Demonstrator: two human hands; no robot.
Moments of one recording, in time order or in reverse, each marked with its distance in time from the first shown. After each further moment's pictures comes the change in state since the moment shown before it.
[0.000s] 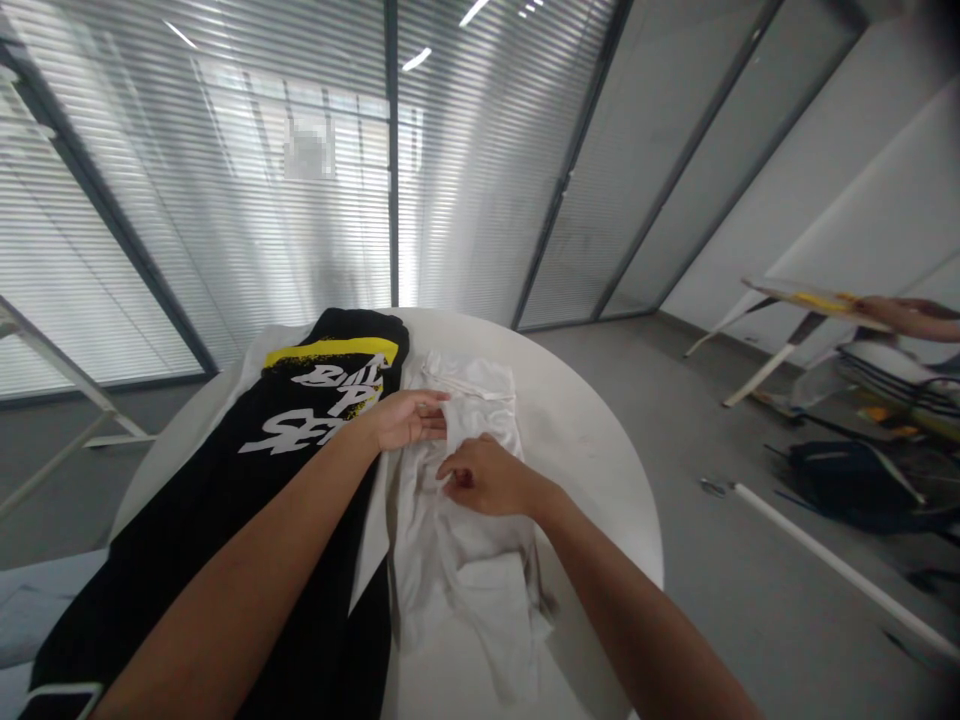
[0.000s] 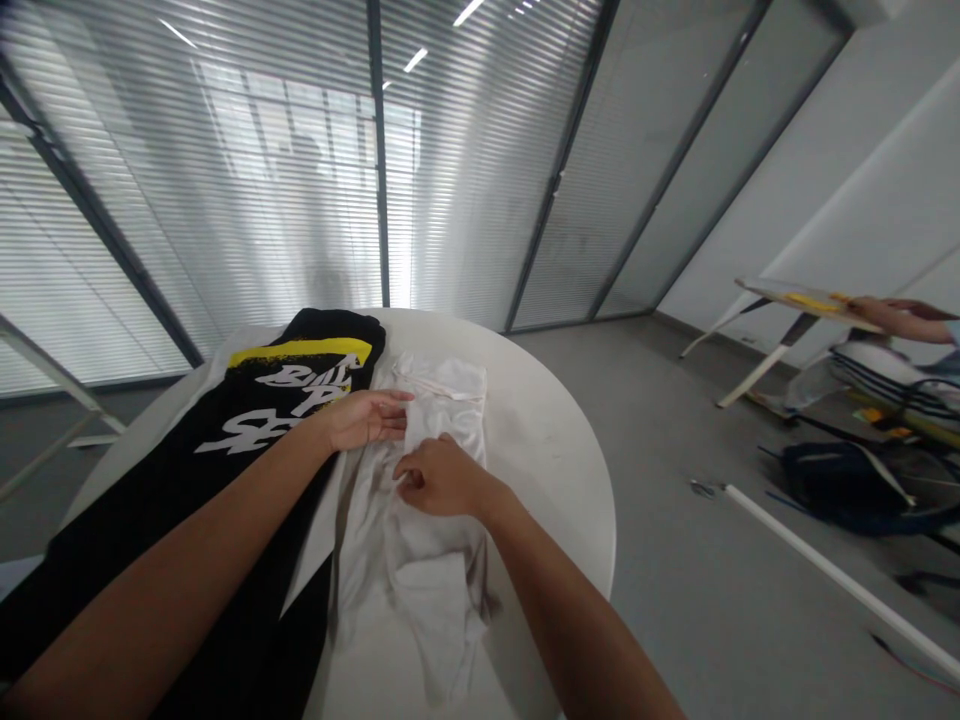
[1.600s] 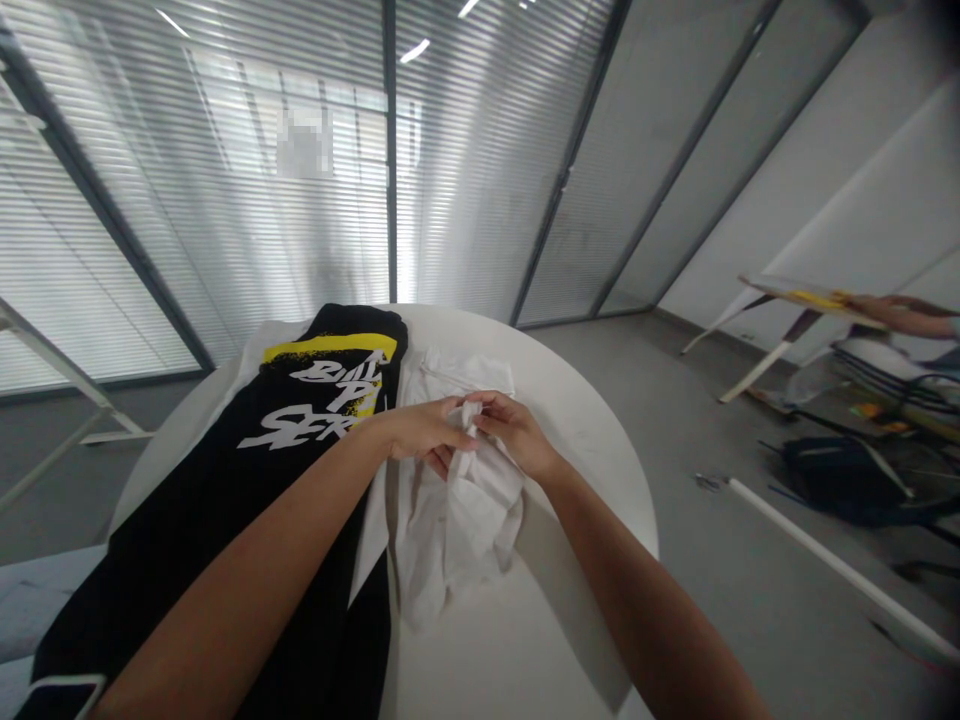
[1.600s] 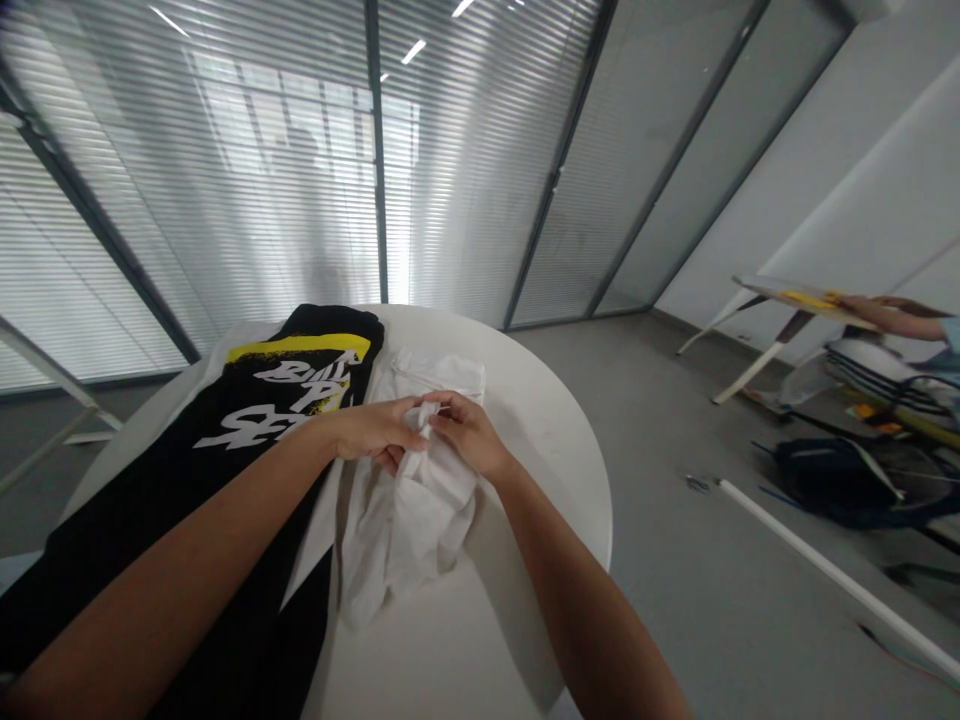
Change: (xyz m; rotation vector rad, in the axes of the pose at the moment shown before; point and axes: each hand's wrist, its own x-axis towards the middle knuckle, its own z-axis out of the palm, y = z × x) left_hand -0.025 -0.004 0.036 0.525 -0.274 -0.089; right_hand 0.007 0.040 -0.008 0.837 0.437 0.177
